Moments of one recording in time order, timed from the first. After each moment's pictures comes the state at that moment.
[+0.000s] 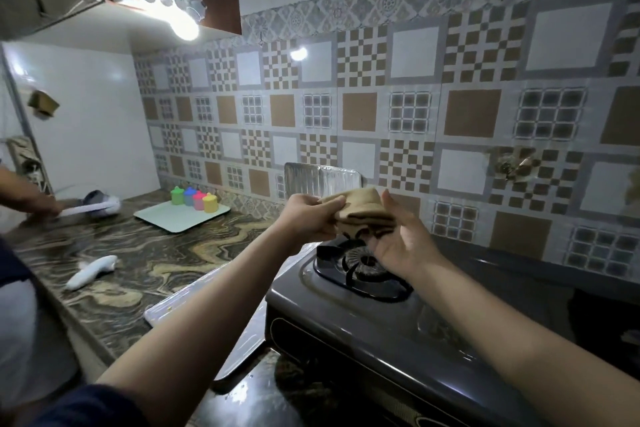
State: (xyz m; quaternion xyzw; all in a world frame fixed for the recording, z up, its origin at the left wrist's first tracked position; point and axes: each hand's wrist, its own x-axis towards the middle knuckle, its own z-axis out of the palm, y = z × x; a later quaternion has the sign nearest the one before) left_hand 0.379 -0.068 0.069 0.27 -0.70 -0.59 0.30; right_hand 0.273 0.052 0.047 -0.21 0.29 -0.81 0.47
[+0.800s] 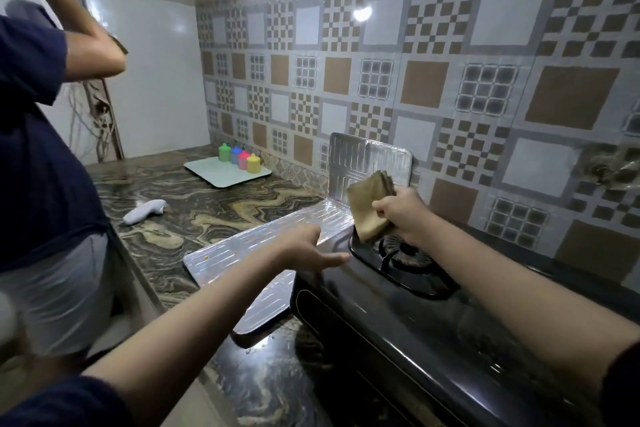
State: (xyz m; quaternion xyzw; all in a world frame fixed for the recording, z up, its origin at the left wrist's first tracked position) left_hand 0.425 -0.117 -0.013 0.38 -0.90 -0.19 0.07; right_hand 0.252 -0.049 0.028 -0.35 0.70 -0.56 0.29
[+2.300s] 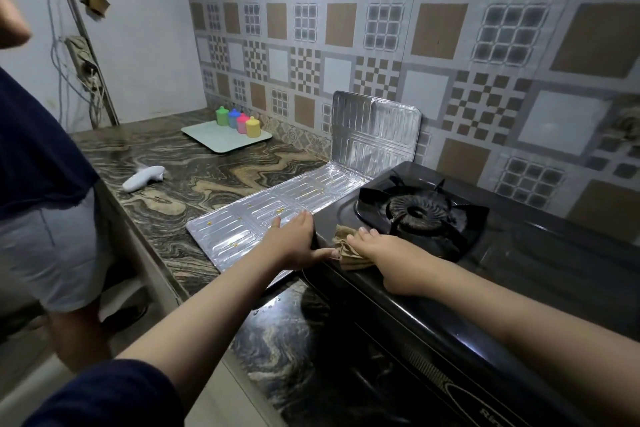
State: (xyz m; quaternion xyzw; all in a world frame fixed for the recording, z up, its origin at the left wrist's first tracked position) left_hand 0.433 -0.136 -0.086 0.38 -0.92 -0.07 -0.01; right_hand 0.284 0.003 -0.054 -0.72 0.69 0.08 0.06
